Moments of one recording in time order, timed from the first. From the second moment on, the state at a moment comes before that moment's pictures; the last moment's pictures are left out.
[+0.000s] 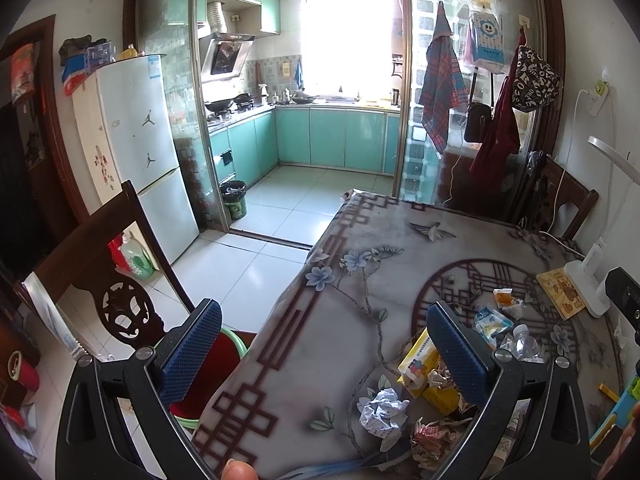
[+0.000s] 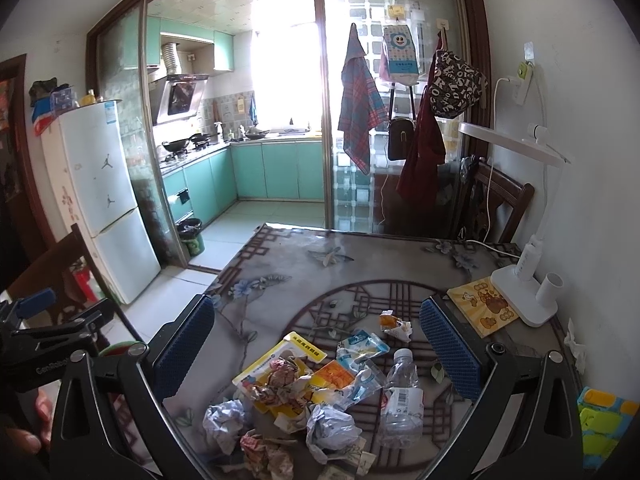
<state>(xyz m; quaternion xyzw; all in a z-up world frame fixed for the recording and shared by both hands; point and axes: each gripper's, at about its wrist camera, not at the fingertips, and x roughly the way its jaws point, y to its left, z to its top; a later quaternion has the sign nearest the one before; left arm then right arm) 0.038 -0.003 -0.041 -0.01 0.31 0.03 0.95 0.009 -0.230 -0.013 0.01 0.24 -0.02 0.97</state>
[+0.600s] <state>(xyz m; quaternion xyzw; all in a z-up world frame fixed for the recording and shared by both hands) 0.039 -0.005 -0.038 -0.01 0.32 0.03 0.95 0.008 -0.237 -0.011 0.02 0.24 -0.01 0.97</state>
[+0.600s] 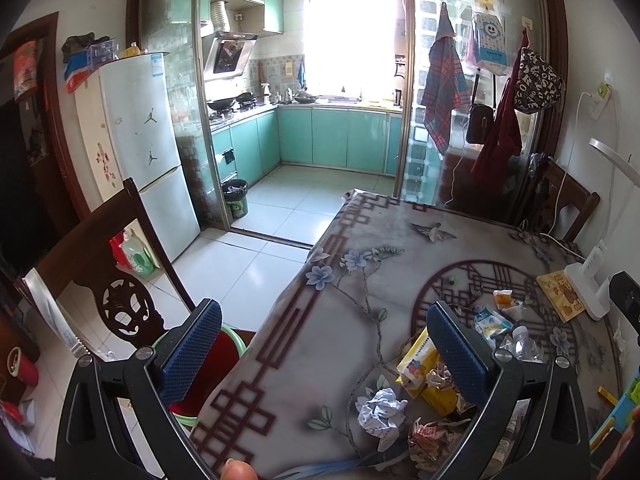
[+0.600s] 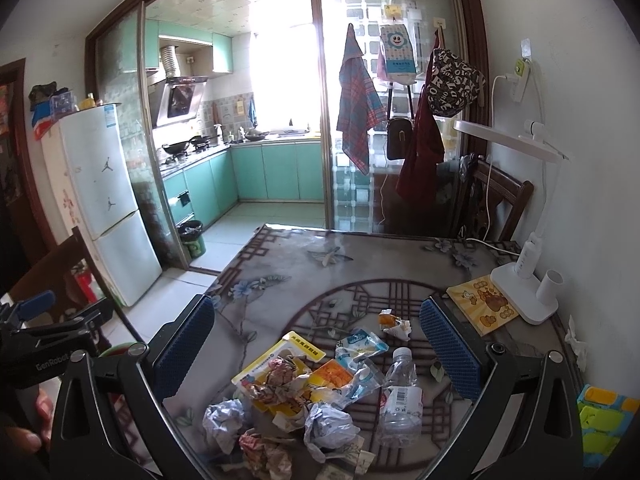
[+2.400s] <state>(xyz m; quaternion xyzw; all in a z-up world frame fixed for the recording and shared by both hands) 0.121 -0.028 -0.234 0.02 0.57 -0.21 0.79 0.067 -0.259 -0.196 0.10 0.55 -0.04 0.83</state>
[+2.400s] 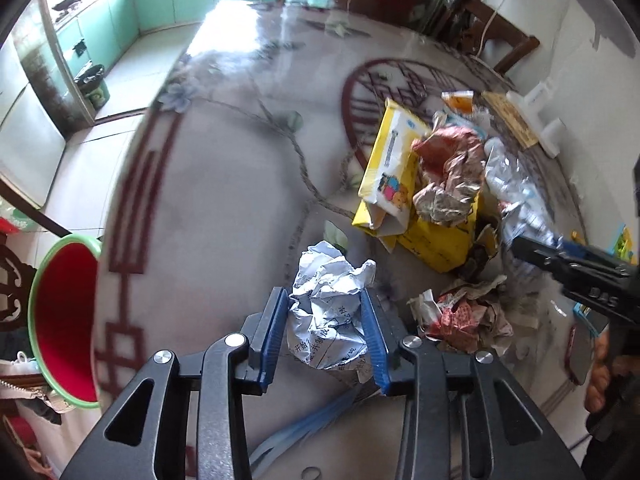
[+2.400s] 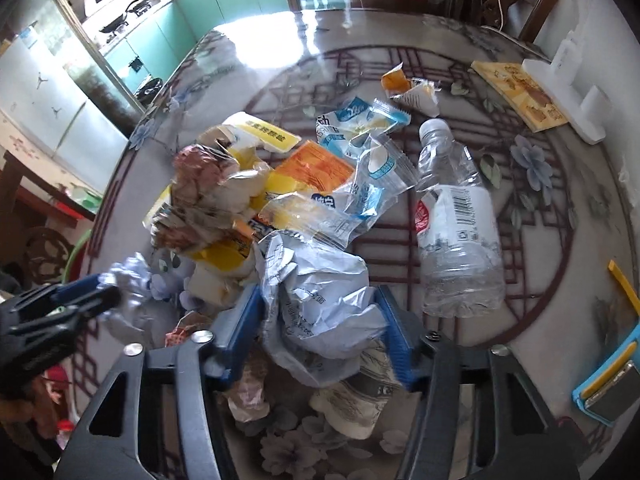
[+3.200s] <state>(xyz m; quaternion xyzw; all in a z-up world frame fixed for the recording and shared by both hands) 0.131 0.155 -0.187 -0.05 0.51 -0.11 0.86 0.068 -0.147 -0.092 0.05 0.43 0.02 0.90</state>
